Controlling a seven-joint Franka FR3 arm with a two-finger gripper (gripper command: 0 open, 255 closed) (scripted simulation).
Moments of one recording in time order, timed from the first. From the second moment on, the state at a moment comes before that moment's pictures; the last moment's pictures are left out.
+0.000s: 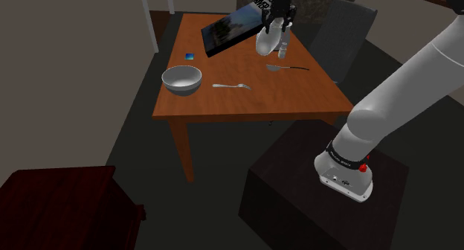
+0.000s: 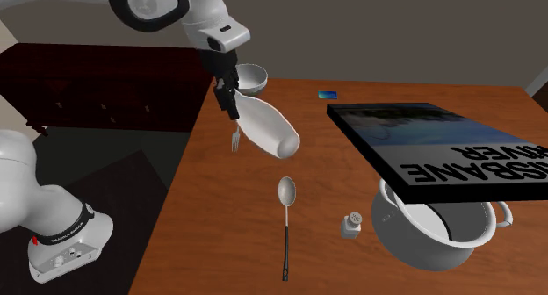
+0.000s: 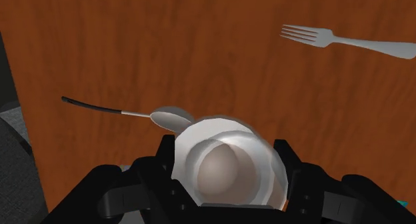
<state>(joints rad) -0.14 -0.22 -0.12 -2.07 -0.18 1.97 0.45</state>
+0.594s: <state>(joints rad) -0.05 -0.24 0.02 -2.09 -0.17 1.93 0.67</state>
